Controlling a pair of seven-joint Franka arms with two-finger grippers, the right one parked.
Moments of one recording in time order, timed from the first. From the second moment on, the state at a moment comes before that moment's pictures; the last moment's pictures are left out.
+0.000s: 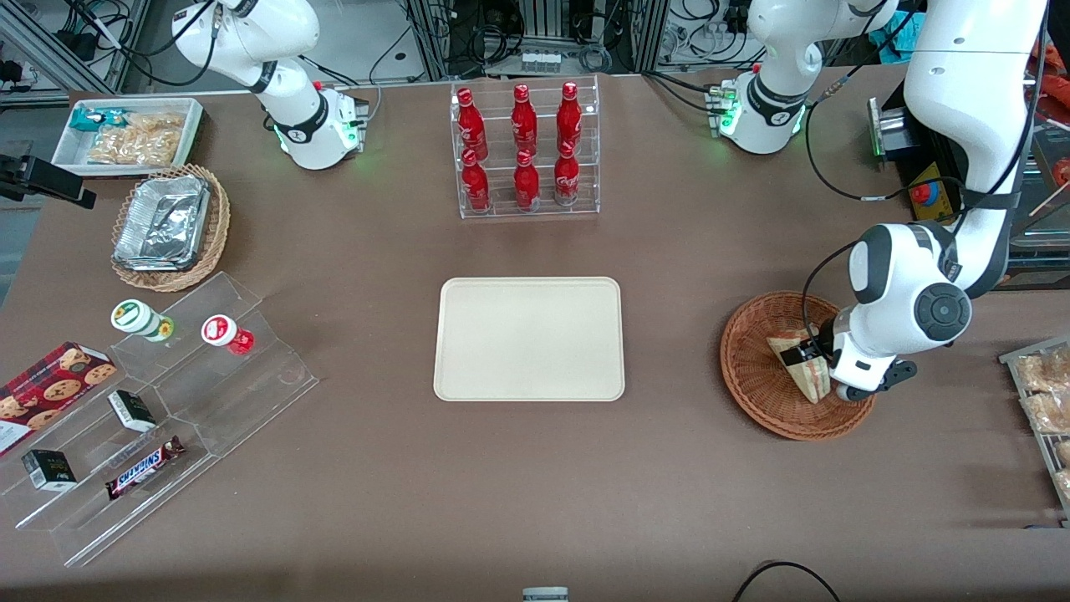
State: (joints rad) arm 0.10 0.41 -0.15 -1.99 0.04 2.22 -0.45
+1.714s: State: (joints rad) arm -0.41 0.53 -0.27 -1.49 0.03 1.83 -0.72
